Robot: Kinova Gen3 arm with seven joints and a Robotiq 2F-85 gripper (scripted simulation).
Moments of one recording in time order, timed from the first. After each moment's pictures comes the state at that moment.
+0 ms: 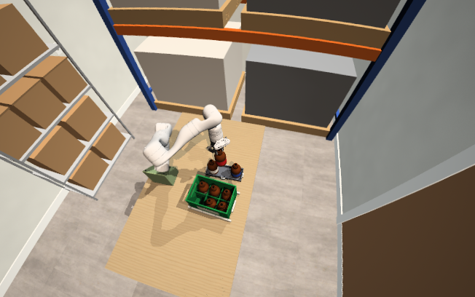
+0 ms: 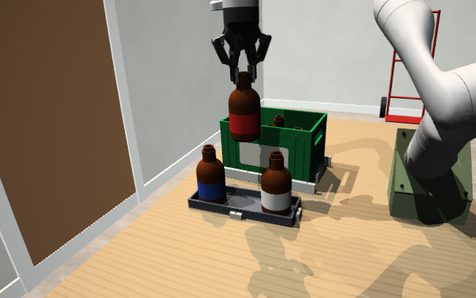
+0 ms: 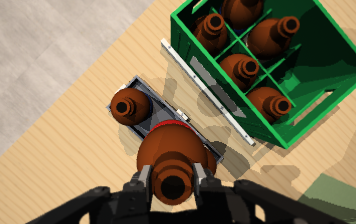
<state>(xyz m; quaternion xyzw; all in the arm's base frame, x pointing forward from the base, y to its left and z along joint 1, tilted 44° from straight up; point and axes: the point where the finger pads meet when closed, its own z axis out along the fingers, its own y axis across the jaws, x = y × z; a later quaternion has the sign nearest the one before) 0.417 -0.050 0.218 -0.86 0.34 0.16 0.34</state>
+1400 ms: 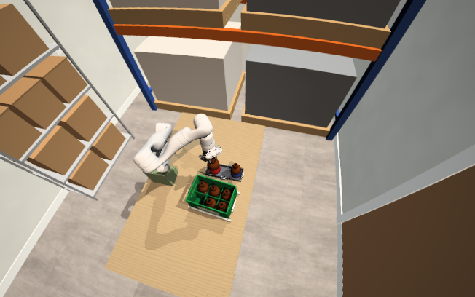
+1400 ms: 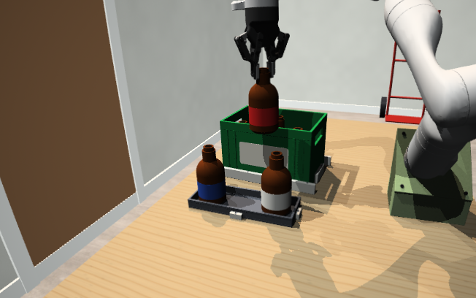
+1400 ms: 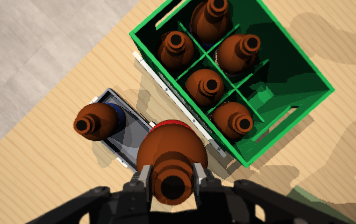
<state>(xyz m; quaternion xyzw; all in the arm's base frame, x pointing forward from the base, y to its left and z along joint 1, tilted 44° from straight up) 0.392 -0.096 0.174 -0.86 0.34 0.16 0.34</state>
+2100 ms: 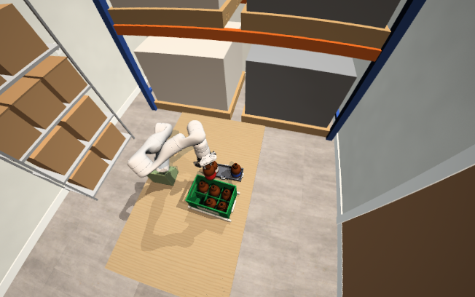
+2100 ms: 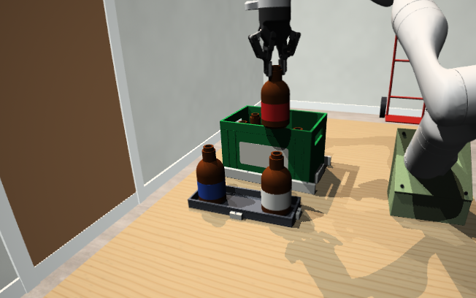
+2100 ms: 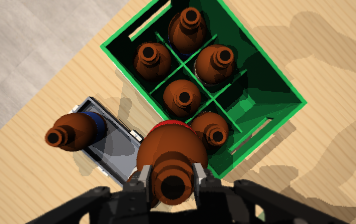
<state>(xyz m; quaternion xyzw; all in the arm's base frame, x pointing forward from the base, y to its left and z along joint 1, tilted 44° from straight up) 0.375 -0.128 0.144 -0.86 0.34 0.16 0.34</state>
